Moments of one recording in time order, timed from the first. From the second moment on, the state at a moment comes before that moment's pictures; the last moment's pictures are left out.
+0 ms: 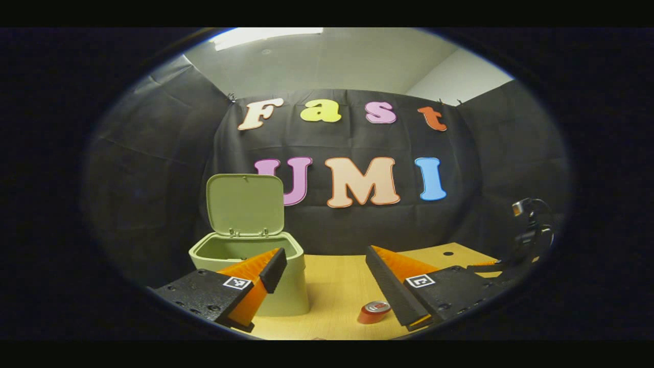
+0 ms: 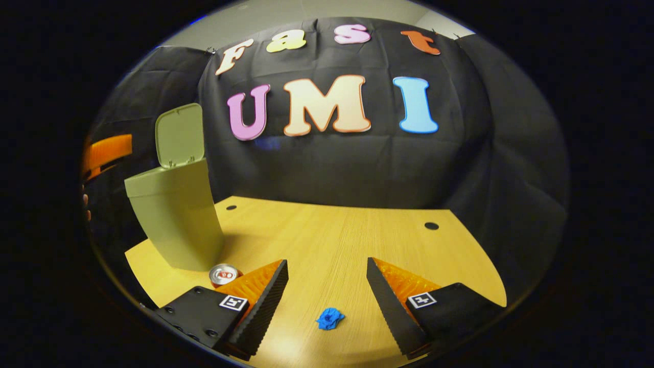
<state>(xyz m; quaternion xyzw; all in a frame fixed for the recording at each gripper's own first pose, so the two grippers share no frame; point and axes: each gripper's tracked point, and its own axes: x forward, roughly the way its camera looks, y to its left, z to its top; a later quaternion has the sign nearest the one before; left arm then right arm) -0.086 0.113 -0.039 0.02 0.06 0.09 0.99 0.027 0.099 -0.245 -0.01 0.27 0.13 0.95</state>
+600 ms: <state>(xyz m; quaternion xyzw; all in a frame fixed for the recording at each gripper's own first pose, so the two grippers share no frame) -0.118 0.145 -0.054 0.04 0.09 0.14 0.99 0.006 0.095 -0.358 -0.06 0.41 0.12 0.90</state>
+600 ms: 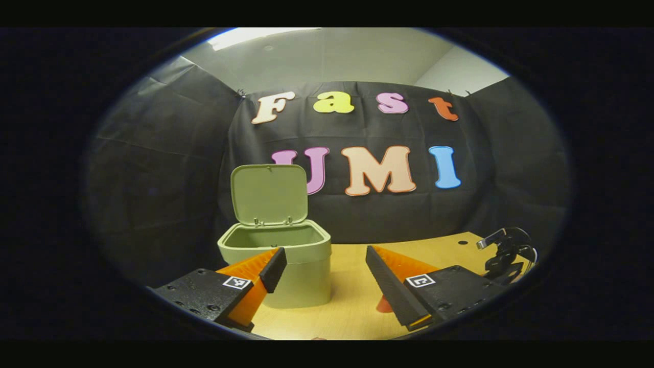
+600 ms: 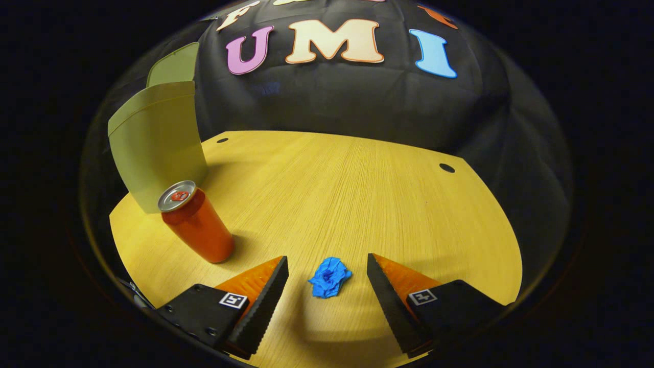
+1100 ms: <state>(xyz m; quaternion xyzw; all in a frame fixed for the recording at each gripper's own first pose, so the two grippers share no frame) -0.129 0.163 -0.054 0.05 0.10 0.15 0.98 -0.008 0.101 -0.383 -0.03 0.47 0.13 0.87</state>
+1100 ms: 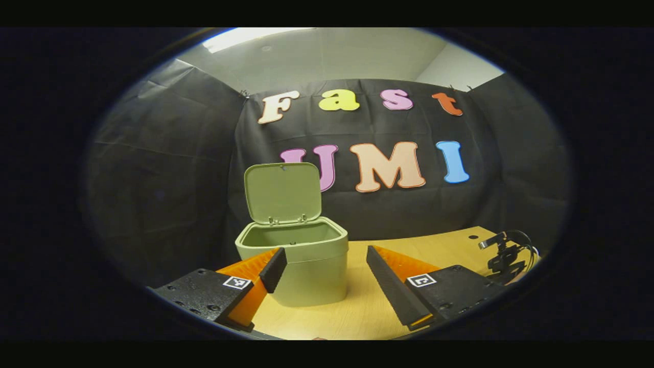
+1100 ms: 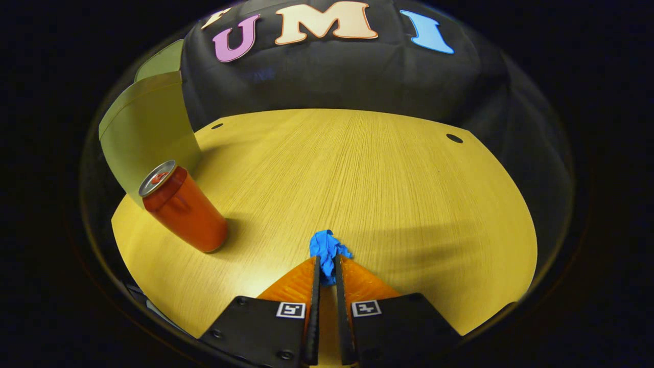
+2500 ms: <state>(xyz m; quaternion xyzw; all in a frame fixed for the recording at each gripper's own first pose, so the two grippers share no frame) -0.187 0.239 -0.058 0.05 0.10 0.23 0.97 0.085 0.284 -0.112 -0.02 0.17 0.29 0.94</state>
